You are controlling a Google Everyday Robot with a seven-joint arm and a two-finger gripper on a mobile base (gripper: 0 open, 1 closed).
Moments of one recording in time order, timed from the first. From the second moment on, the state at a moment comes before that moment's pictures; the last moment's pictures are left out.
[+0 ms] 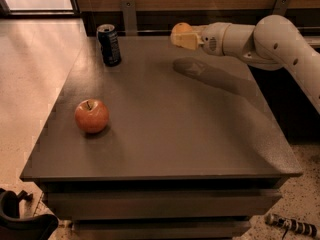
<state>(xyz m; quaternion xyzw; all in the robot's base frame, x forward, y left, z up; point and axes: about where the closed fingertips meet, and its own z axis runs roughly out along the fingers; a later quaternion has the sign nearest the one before) 0.762 -0.085 0.917 -0.31 0.71 0.29 0.57</state>
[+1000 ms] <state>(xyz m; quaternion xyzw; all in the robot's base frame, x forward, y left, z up) 0.618 -0.070 0.921 -0.35 0.66 0.34 0.57</state>
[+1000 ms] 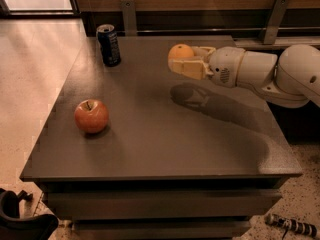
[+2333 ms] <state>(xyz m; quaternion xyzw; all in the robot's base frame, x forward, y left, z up) 0.508 0.032 0.884 -0.40 0.65 0.35 0.54</state>
